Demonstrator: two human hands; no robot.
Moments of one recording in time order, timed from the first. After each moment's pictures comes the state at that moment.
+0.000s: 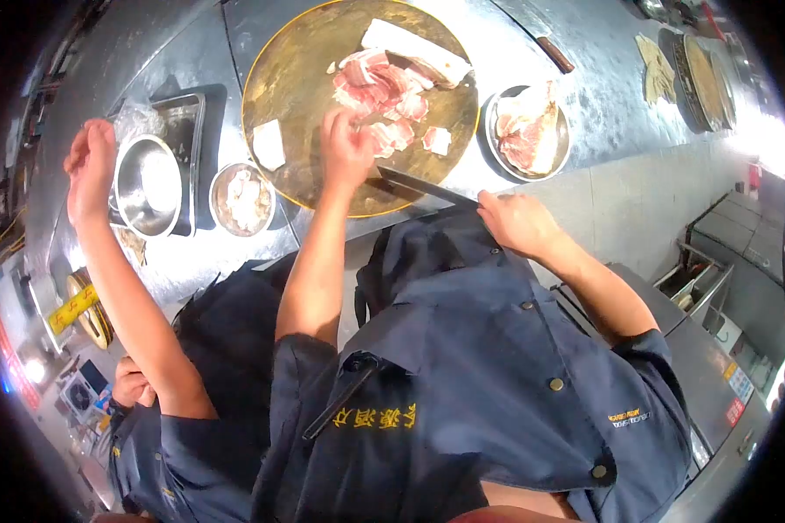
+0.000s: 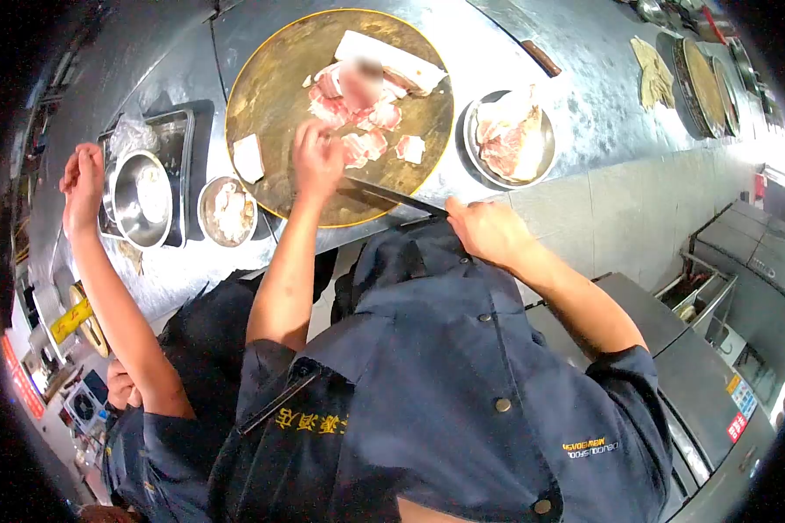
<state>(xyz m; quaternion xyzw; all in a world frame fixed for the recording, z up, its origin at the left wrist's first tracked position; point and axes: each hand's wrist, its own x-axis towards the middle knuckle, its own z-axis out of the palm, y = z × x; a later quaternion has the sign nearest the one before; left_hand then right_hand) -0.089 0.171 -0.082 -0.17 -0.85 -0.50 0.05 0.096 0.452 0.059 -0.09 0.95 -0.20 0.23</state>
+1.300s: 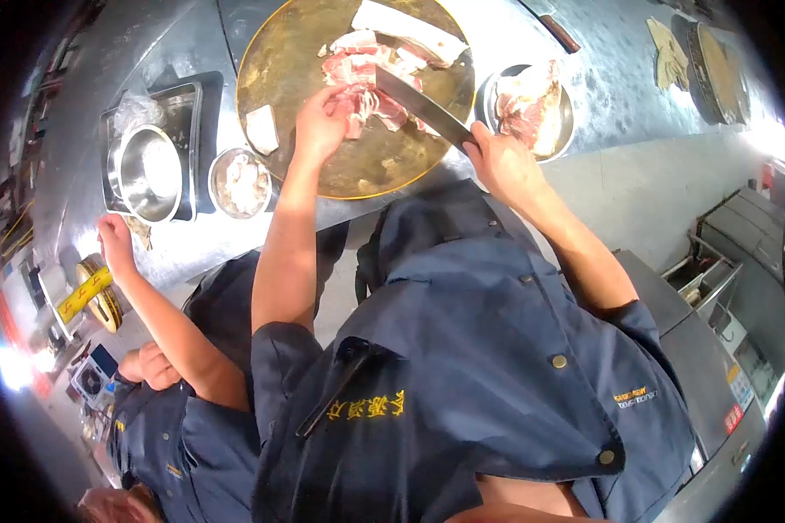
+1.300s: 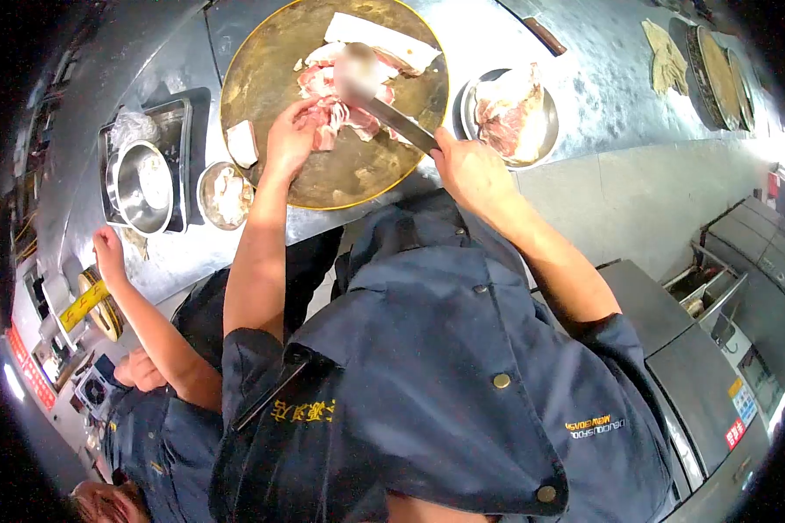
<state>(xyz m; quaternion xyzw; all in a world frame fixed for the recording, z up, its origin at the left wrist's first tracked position) -0.114 0.161 -0.031 -0.01 -0.85 -0.46 -0.24 0.048 0.450 0.042 0.02 0.96 -0.24 0.12</state>
